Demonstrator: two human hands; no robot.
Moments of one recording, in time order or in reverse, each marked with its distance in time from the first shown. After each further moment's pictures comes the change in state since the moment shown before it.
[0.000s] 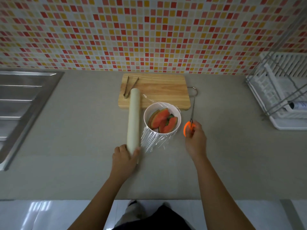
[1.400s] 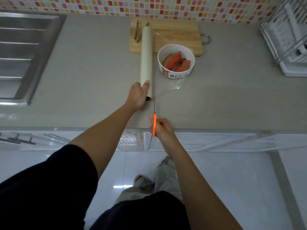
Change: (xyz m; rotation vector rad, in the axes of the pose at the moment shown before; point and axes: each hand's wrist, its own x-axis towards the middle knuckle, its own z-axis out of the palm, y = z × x) left_hand -0.001 -0.014 -0.020 -0.241 -0.168 0.039; right_hand -0.224 0.000 0.061 0.457 -0.573 0.359
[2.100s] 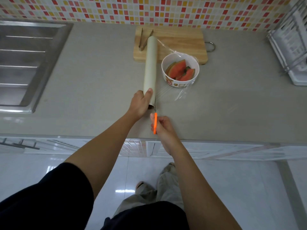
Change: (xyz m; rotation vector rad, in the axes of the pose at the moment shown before) left_hand 0.001 0.003 -0.003 -0.024 0.002 -0.032; right_hand 0.031 -0.017 0.005 0.083 -0.026 -0.049
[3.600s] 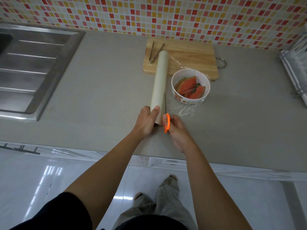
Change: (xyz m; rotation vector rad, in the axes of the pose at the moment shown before) left_hand 0.003 -0.008 -0.001 -0.141 -0.018 -0.031; right_hand 0.064 -0.030 -0.014 0.001 -0.051 -0.077
